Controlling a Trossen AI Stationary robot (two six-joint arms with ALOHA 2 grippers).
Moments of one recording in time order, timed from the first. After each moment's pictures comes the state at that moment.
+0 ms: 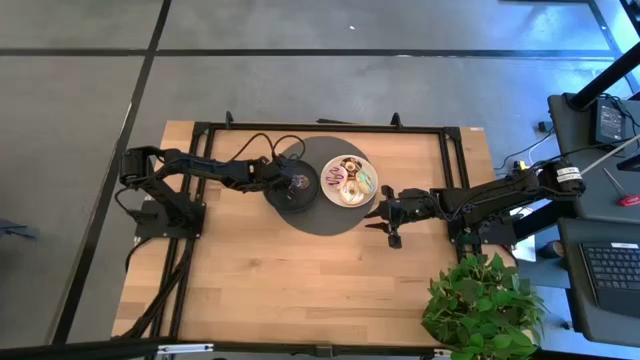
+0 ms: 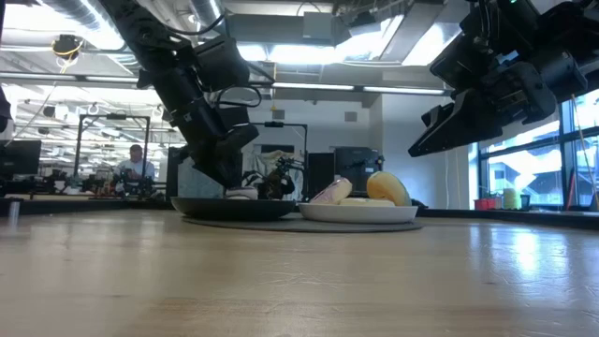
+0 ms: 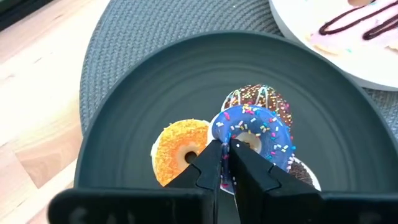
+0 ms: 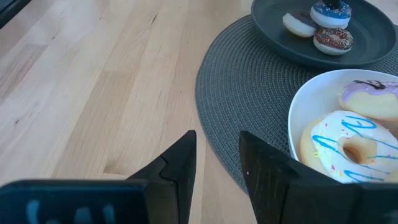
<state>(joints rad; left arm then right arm) 0.27 1.55 0.74 -0.13 -0.32 -0.49 0.05 1.18 0.37 0.25 -0.01 -0.03</state>
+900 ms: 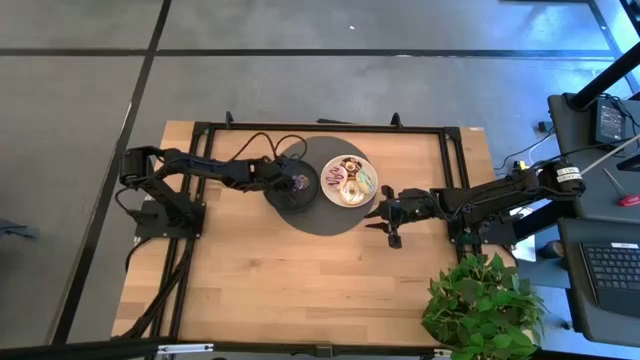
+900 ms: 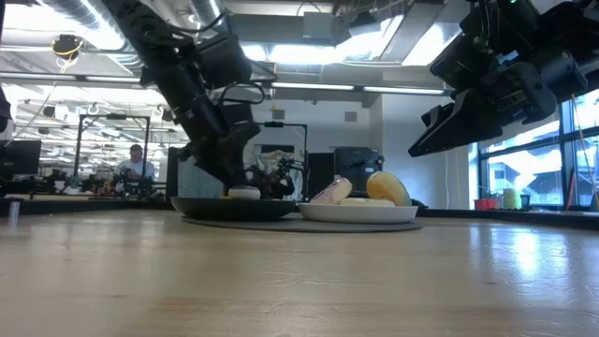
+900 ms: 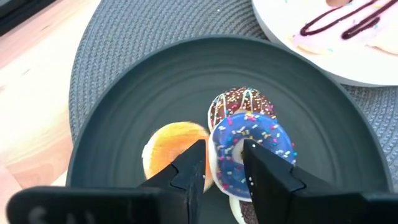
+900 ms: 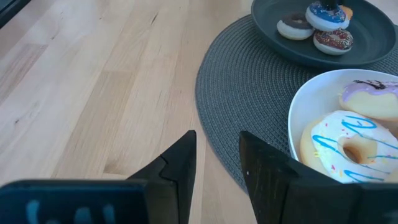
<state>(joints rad) 0.27 1.55 0.76 -0.13 -0.30 -0.44 0.05 1.18 0.37 0.25 -0.01 -0.03</state>
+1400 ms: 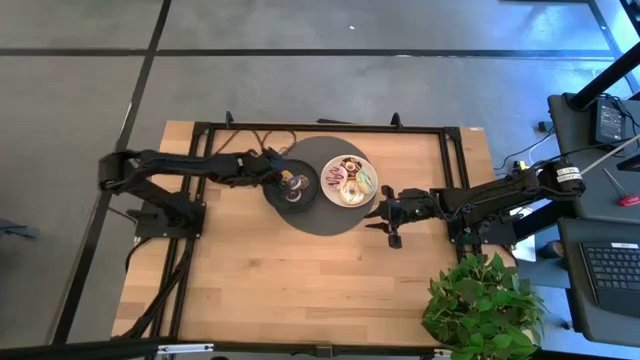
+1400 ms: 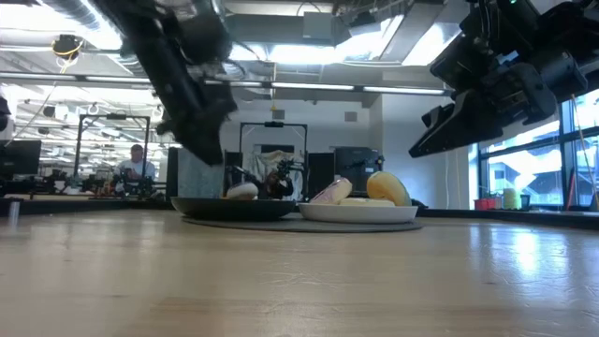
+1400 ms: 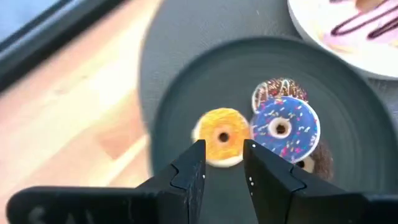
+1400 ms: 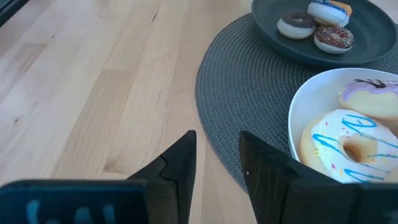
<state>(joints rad) 0.30 1.38 0.77 -0.36 -0.34 -0.44 0.05 1.18 0.37 0.25 -0.01 -0.03</state>
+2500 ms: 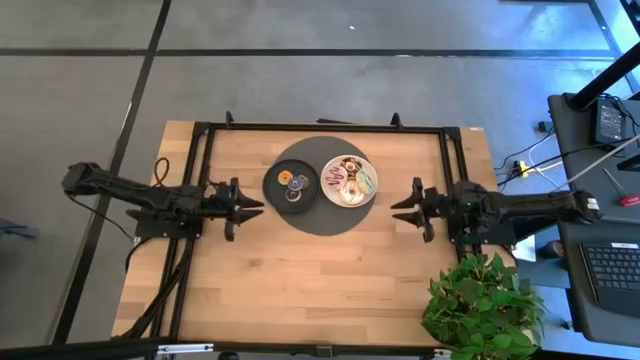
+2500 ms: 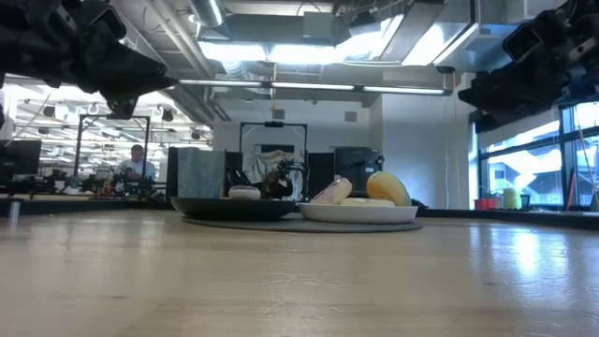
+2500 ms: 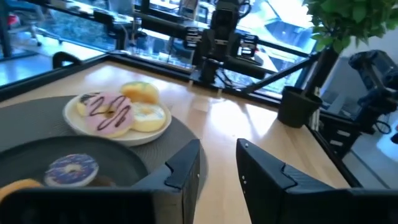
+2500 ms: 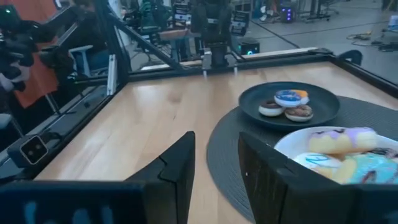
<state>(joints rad) -0.17 0.46 0.09 0.30 -0.26 -0.30 -0.04 0.39 0.06 0.23 -0.13 0.12</state>
